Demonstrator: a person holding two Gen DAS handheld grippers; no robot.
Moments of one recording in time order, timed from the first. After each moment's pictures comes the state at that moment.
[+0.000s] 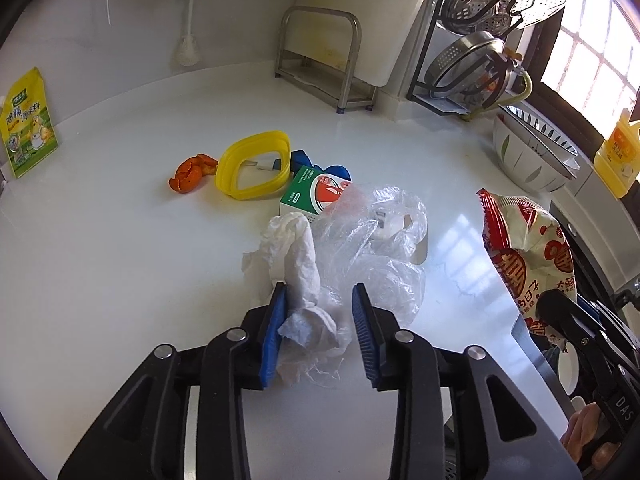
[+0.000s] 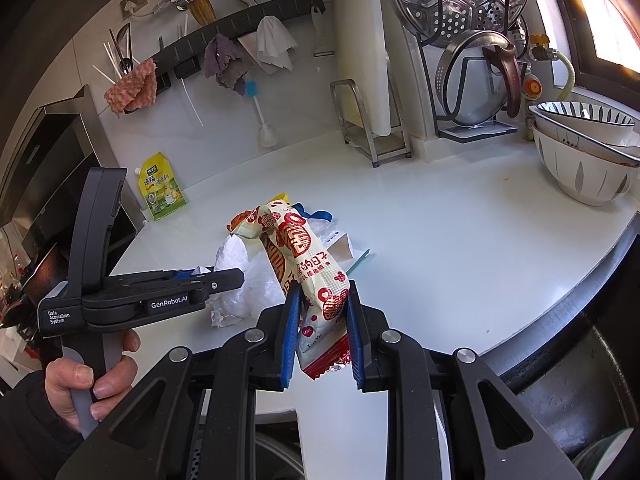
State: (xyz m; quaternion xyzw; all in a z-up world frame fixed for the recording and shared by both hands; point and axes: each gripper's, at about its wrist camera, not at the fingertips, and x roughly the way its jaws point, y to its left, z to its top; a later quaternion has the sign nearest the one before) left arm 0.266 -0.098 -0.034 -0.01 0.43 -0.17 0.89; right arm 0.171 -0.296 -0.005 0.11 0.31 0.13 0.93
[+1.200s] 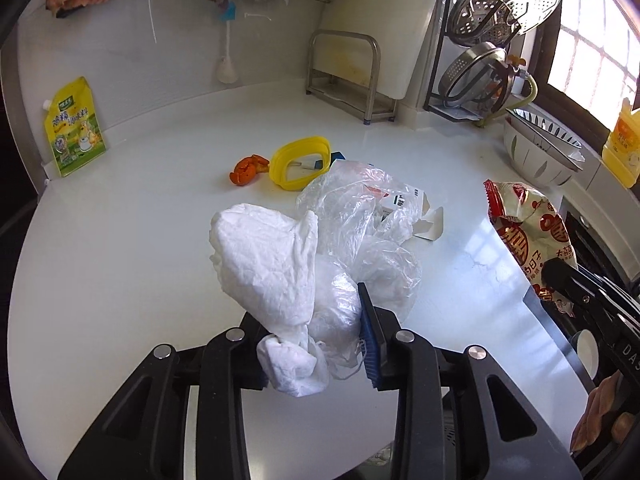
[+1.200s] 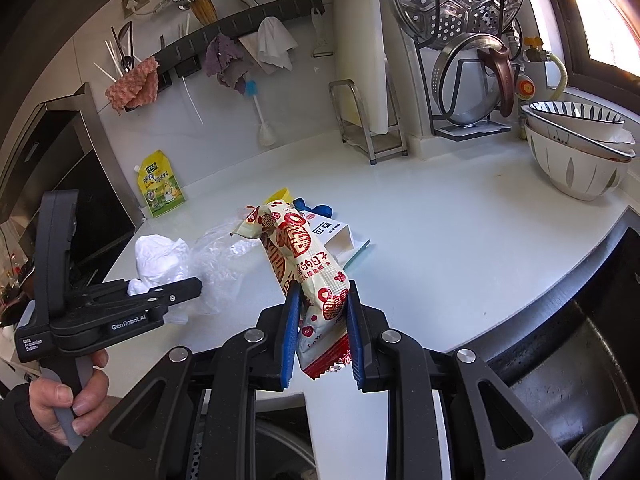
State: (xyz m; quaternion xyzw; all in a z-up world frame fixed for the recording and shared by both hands) left arm 0.206 -0.067 -0.016 0.02 0.39 -0.12 0.91; right arm 0.143 -0.287 -0.004 0.11 0.31 0.12 0.94
